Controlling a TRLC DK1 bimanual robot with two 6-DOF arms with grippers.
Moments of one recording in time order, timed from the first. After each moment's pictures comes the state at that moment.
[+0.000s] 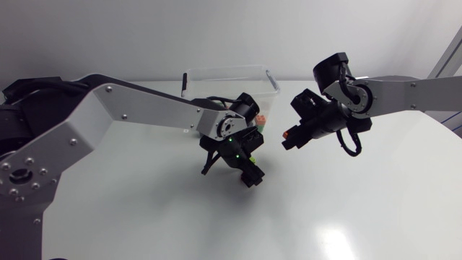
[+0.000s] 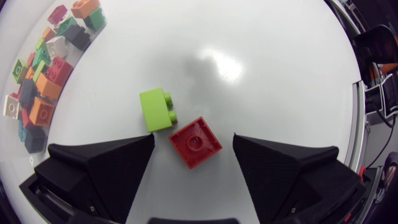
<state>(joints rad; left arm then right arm) -0.72 2.21 1.54 -0.54 0.17 0.26 0.27 1.69 1.08 -0.38 -0.05 -0.34</state>
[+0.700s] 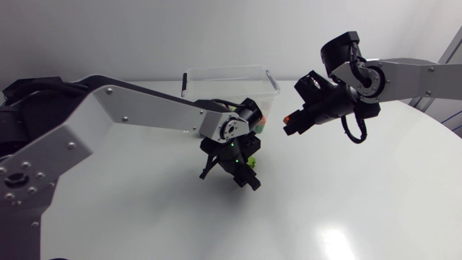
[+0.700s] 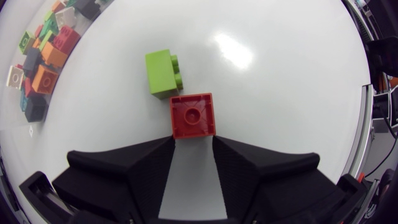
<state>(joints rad) -0.74 2.18 1.52 -0.64 0.09 0.18 0.26 1.66 1.16 -0.41 -0.06 -0.34</state>
